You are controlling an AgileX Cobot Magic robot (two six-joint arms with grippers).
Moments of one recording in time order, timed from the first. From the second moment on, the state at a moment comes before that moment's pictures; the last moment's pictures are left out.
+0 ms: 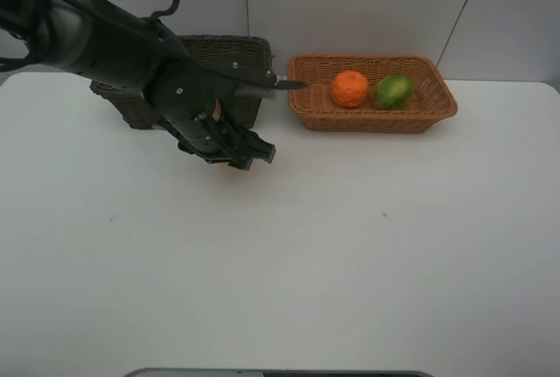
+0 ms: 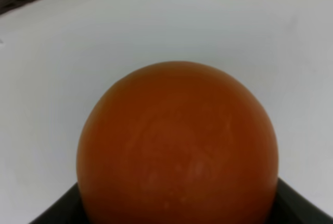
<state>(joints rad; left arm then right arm) -0.68 1.96 -1.11 0.32 0.32 -0.49 0.02 -0.01 -0.53 -0.03 1.06 0.05</state>
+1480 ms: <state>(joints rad) -0.69 2.44 -2.06 0.02 0.49 0.08 0.02 -0.01 -0.53 -0.03 1.06 0.05</state>
